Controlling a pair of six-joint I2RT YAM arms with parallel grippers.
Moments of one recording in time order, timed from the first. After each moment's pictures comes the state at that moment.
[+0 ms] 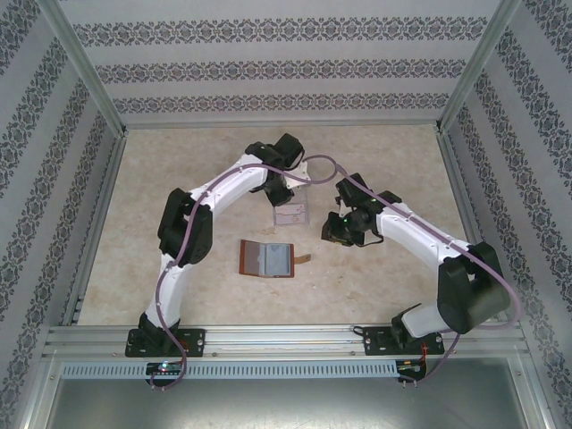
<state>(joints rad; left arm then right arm) -0.59 2.19 1.97 -1.04 -0.03 0.47 0.45 1.45 0.97 -0.77 -0.30 0.65</state>
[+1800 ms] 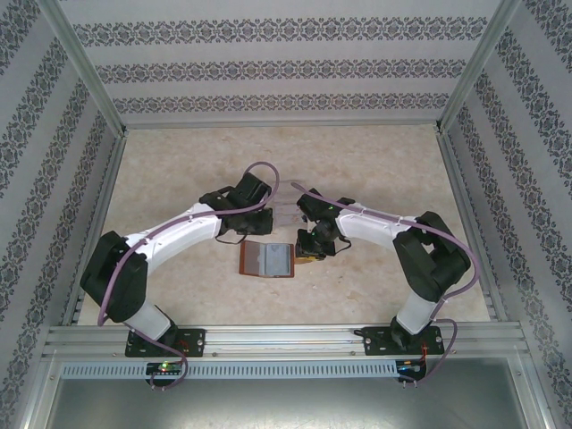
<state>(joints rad) -0.64 1.57 1.12 -0.59 0.09 -0.59 0.66 1.73 1.03 -0.68 -0.31 0.71</state>
